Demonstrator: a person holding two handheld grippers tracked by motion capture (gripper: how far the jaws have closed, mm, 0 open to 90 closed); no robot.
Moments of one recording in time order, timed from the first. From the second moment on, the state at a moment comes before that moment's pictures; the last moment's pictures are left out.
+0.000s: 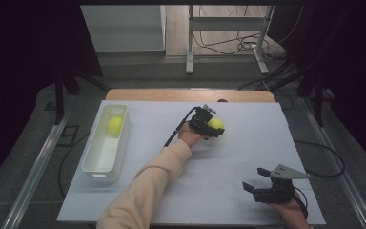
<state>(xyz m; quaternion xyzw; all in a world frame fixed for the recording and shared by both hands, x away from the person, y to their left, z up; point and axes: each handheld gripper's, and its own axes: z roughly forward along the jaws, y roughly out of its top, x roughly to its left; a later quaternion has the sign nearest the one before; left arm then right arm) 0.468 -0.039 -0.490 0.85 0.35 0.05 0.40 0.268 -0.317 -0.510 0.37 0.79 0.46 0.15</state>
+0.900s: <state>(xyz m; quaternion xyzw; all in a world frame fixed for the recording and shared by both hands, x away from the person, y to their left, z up) 0.447 -0.011 -0.481 0.84 0.35 0.05 0.42 0.268 -0.316 -0.509 0.37 0.80 0.46 0.15</state>
